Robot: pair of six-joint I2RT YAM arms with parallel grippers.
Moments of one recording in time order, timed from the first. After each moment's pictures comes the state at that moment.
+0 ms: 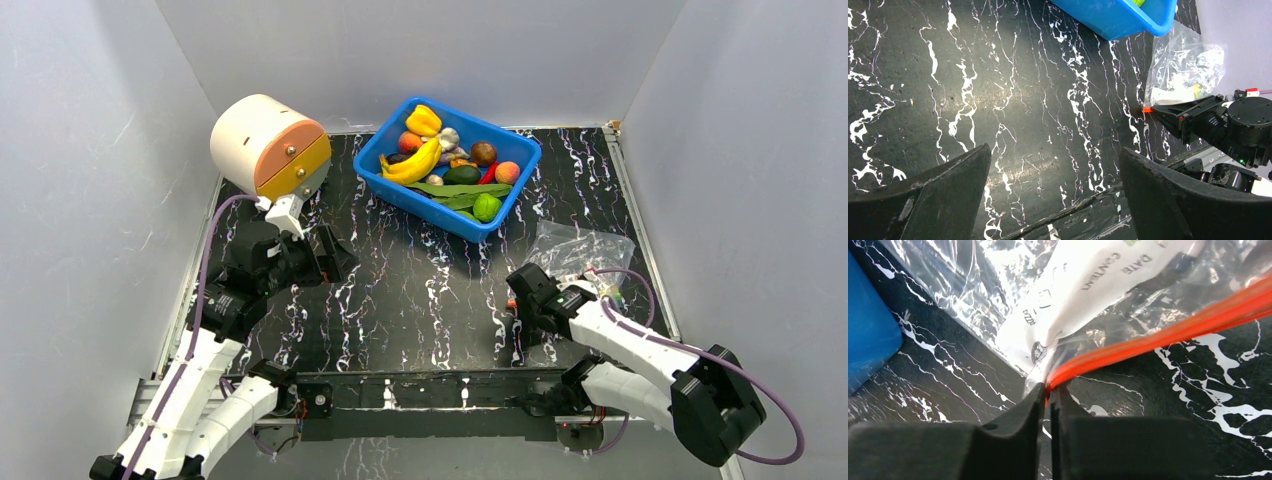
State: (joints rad) left arm -0.37 0.73 0.88 -0.72 0.16 -0.50; right arm 0.61 1.01 0.46 -0.63 0.48 1.71
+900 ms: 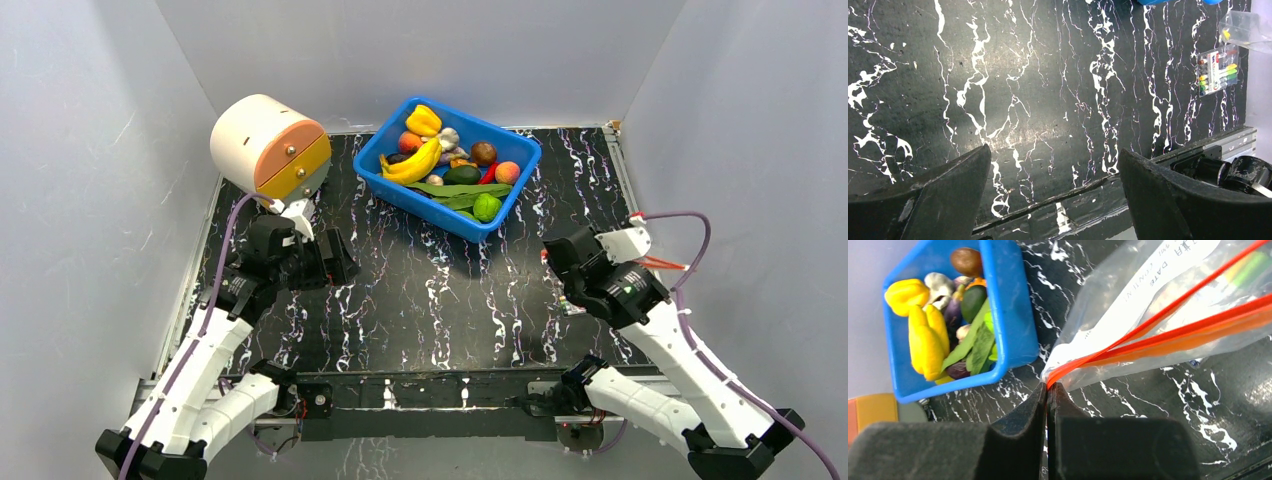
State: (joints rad) left arm -0.37 0.83 0.89 -0.81 0.16 -0.50; right arm 0.61 0.83 0.98 -1.04 0.73 1.42
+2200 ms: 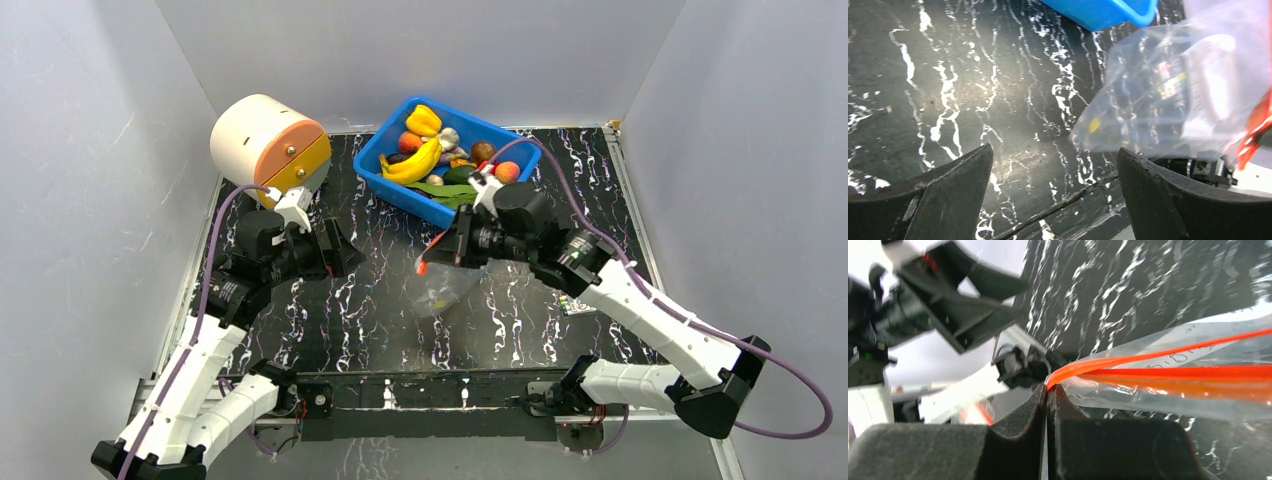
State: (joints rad) left arm -0.37 0.79 0.93 -0.73 0.22 -0.47; right arm 0.78 1.11 1.22 -0.56 -0.22 0.85
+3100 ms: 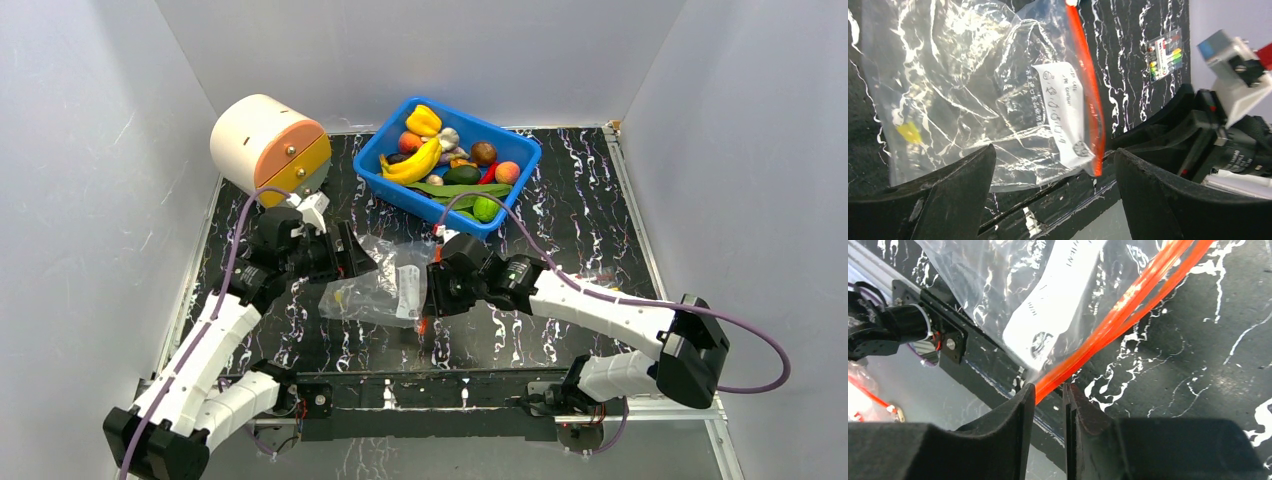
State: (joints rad) left arm -0.37 0.90 0.88 -0.68 0.35 -0.55; right arm 0.97 1.29 0.95 -0.50 -0.13 0.70
